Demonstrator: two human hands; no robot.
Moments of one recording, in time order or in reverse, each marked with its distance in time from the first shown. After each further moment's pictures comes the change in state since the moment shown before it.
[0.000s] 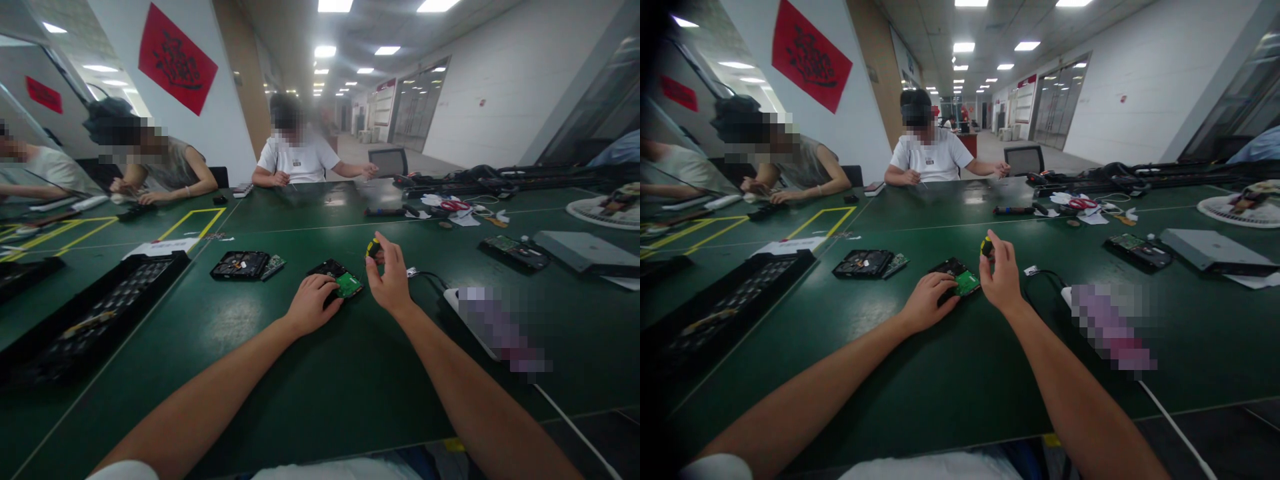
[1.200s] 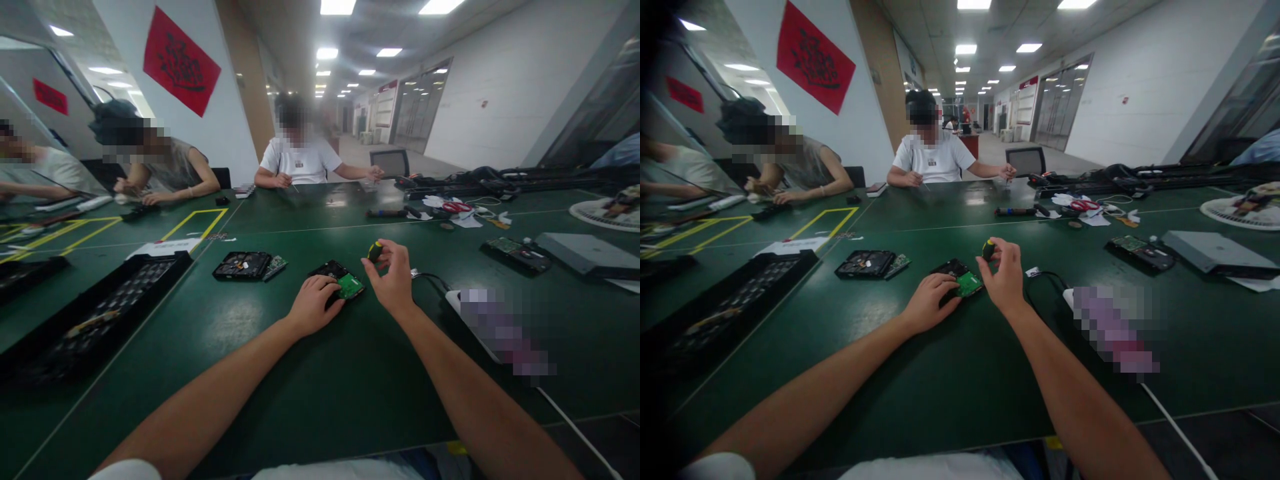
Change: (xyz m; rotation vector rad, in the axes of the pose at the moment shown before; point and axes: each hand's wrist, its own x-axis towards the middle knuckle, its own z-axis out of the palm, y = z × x) left_hand 0.000 0.001 -0.001 -0.010 -0.007 0.001; right_hand 0.000 0.005 0.002 -0.017 0.090 0.005
